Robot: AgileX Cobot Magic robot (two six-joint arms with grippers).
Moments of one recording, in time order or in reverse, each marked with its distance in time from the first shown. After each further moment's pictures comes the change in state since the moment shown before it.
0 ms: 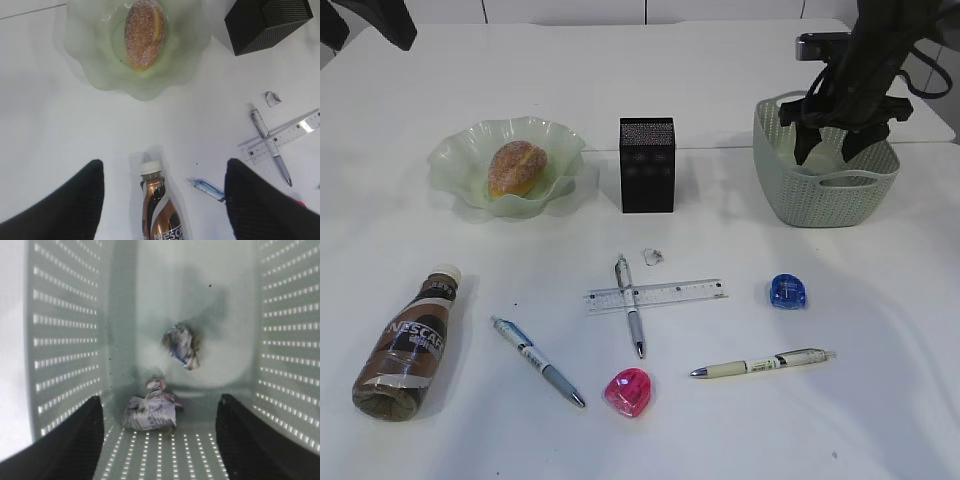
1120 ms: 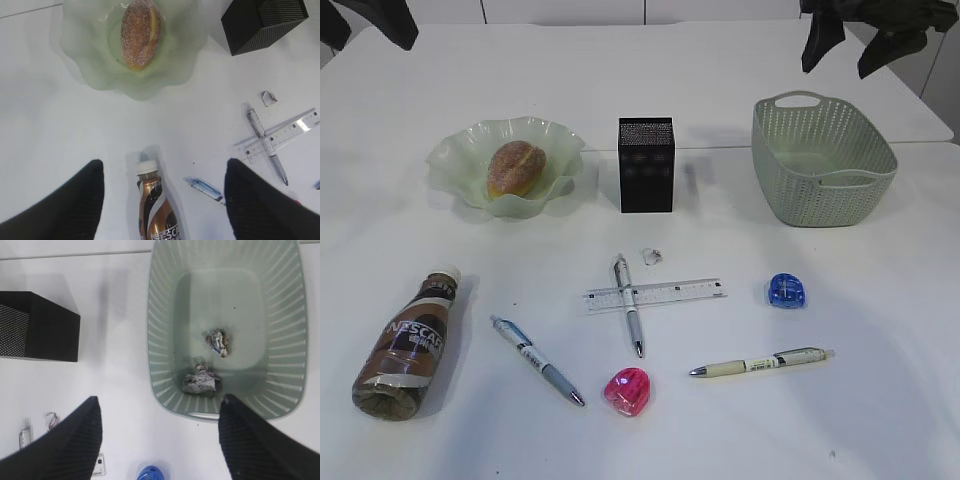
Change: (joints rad) left arm 0.000 0.000 0.000 -0.006 0.000 0.000; right arm 0.000 -0.269 0.035 0.150 0.080 0.000
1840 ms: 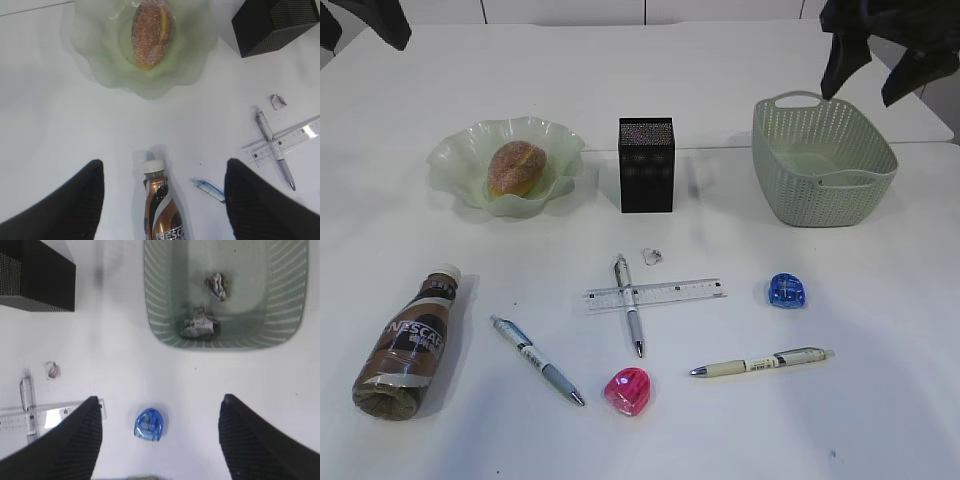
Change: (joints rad) left arm 0.000 0.000 0.000 0.032 0.000 -0.038; right arm 0.000 -0.152 0.234 0.015 0.002 0.000
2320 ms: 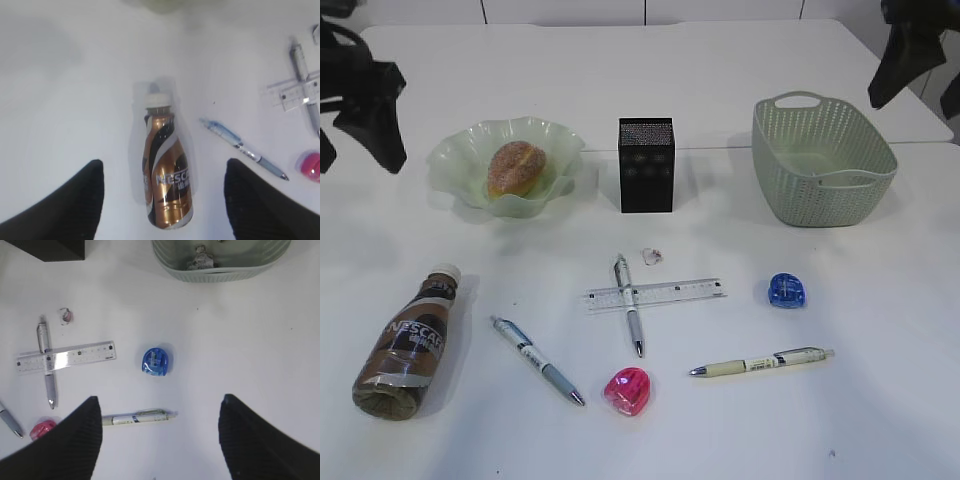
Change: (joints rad) left arm 0.000 -0.030 0.281 0.013 -0.004 -0.061; right arm 0.000 -0.324 0.344 0.028 0.000 0.000
